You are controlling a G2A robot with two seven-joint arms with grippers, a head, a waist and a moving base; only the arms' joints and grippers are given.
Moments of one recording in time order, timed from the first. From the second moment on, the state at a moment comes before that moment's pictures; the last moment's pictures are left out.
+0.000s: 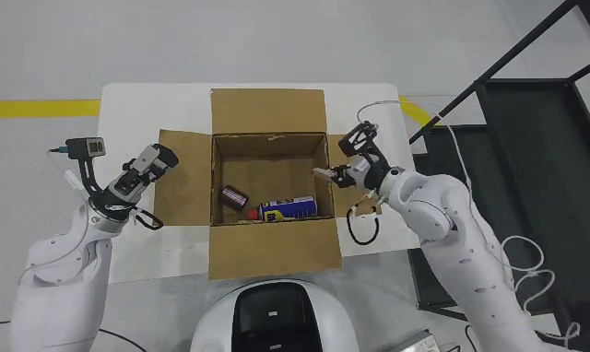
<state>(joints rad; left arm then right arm) 1.44 -1.14 -1.61 -1.70 -0.31 -0.51 -0.74 -1.33 -1.10 1.33 -1.95 -0.94 -0.32 0.74</state>
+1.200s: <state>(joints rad) 1.41 -1.12 -1.69 -1.60 -0.08 -0.37 -0.62 -1.06 -1.14 1.04 -1.77 -0.92 -0.42 0.82</state>
